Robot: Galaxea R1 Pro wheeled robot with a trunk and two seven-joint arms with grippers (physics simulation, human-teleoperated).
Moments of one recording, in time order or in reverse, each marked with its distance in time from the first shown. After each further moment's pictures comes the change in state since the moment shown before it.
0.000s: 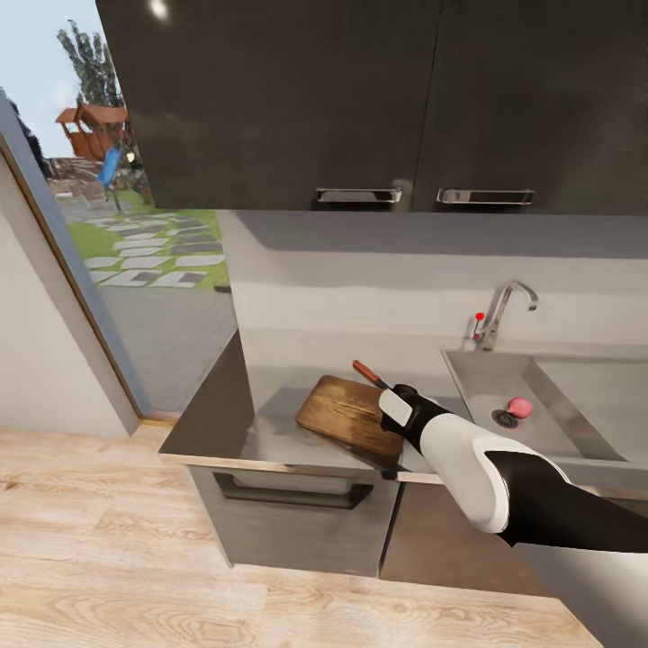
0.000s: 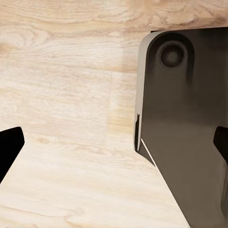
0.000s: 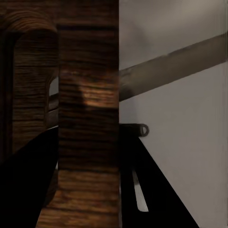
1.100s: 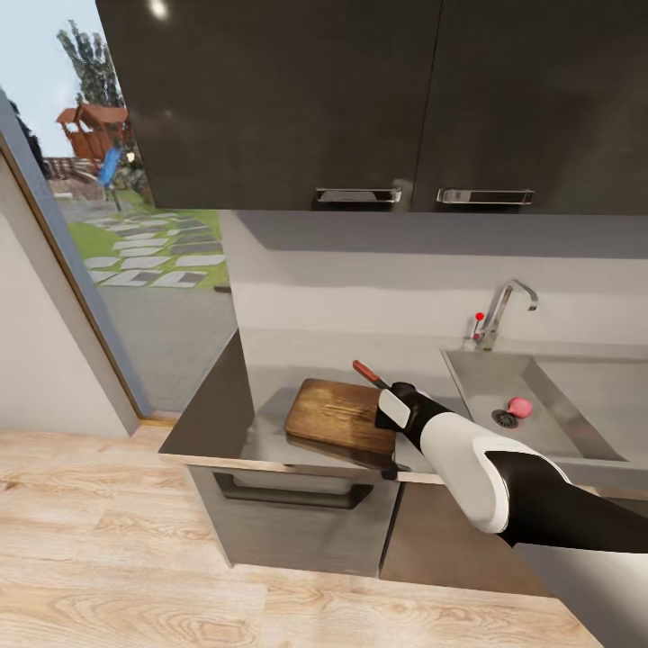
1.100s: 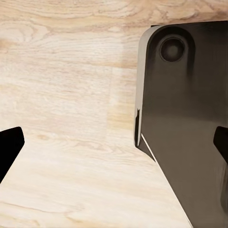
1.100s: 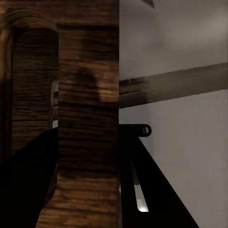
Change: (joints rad) left arm 0.000 0.000 0.000 0.015 0.000 0.000 -0.001; right arm 0.000 0.000 0.004 -0.018 0.140 0.089 0.166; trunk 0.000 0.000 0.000
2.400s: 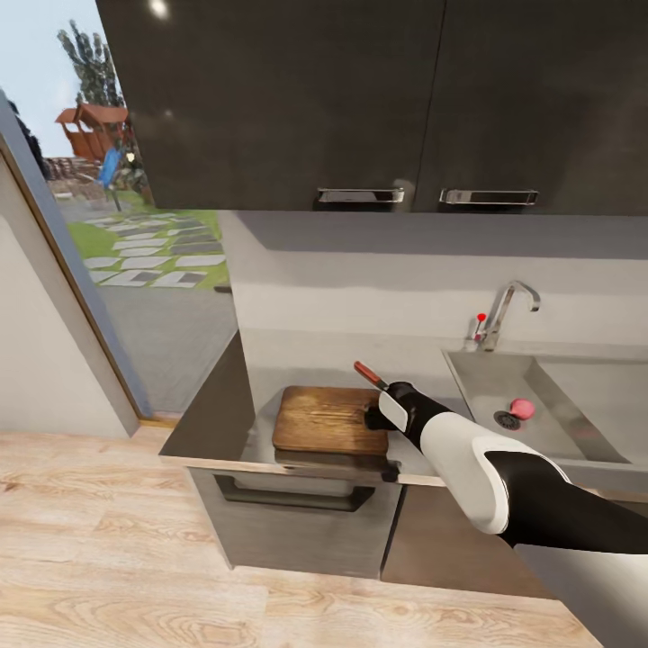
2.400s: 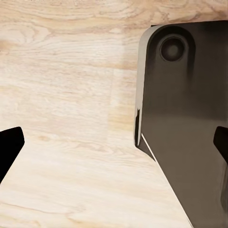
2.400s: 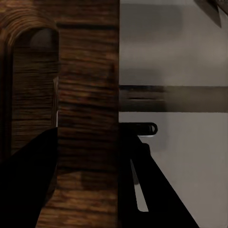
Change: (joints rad) left arm 0.000 0.000 0.000 0.000 0.000 0.000 0.000; right arm 0.000 0.000 0.019 -0.004 0.145 0.062 0.204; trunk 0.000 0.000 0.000
